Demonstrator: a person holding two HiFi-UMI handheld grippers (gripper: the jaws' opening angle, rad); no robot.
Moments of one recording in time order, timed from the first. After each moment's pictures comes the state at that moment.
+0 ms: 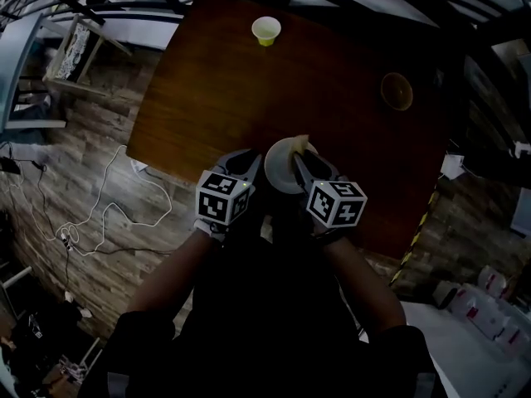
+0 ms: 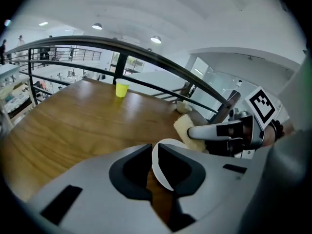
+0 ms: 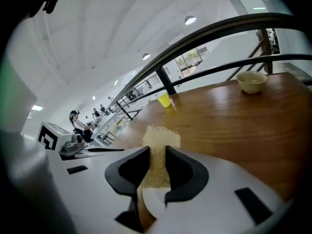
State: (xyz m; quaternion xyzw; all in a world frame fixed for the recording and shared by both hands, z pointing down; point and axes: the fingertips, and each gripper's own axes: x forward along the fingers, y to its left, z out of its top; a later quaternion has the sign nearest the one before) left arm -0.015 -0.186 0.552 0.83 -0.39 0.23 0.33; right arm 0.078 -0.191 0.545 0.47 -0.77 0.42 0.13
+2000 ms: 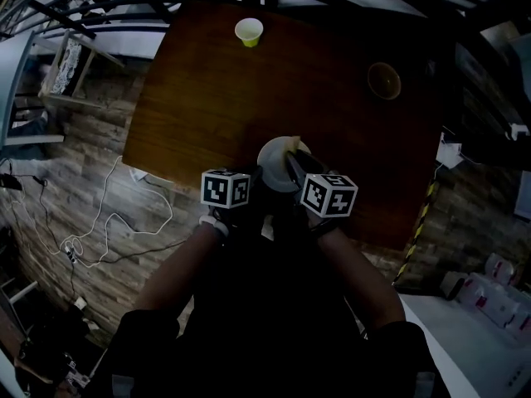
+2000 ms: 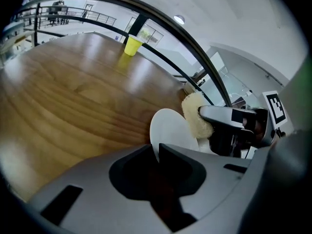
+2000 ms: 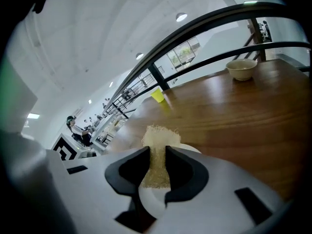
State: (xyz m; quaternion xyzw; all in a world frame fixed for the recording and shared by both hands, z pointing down) left arm 0.015 -0.144 0.626 0.75 -0.34 0.26 0.50; right arm 0.096 -0.182 0.568 0.47 -0.75 0.45 0.12
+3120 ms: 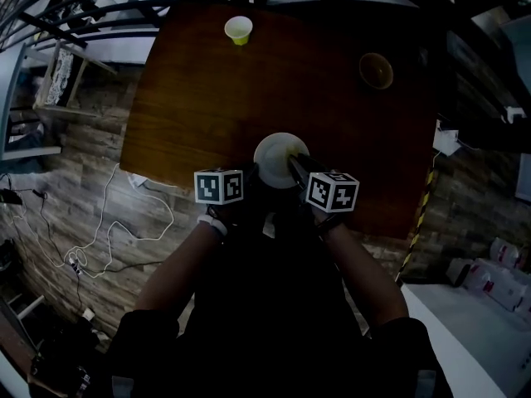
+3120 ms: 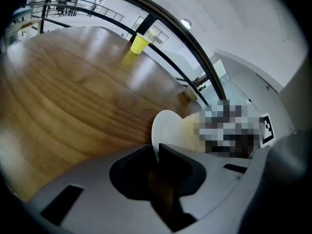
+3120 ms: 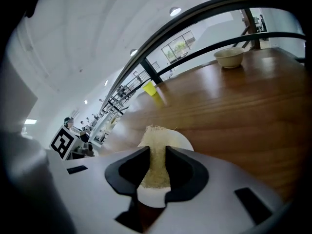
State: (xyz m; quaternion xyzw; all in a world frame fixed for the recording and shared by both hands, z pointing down) left arm 0.002 -0.143 0.625 0.74 -0.34 0.23 0.53; right arm 0.104 -0.155 0.596 0.47 -0.73 0.48 0.13
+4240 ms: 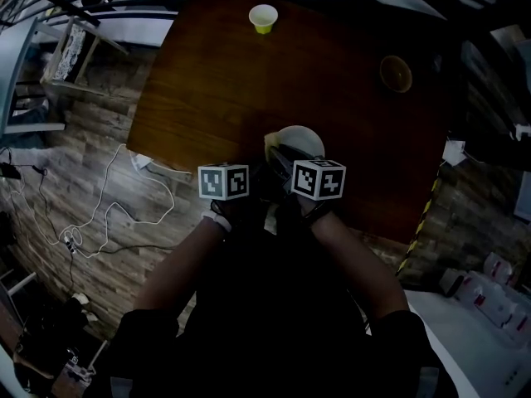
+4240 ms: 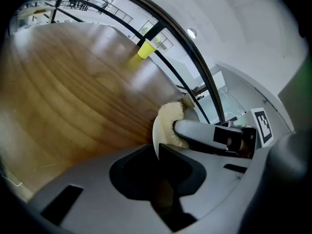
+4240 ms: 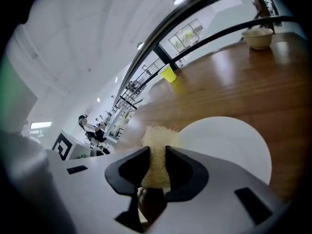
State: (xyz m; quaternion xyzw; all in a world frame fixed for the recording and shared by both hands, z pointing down) left arm -0.007 -0.136 0.617 0.73 -0.34 0.18 0.56; right arm 0.017 -0.166 0.596 0.39 -0.75 0.52 0.13
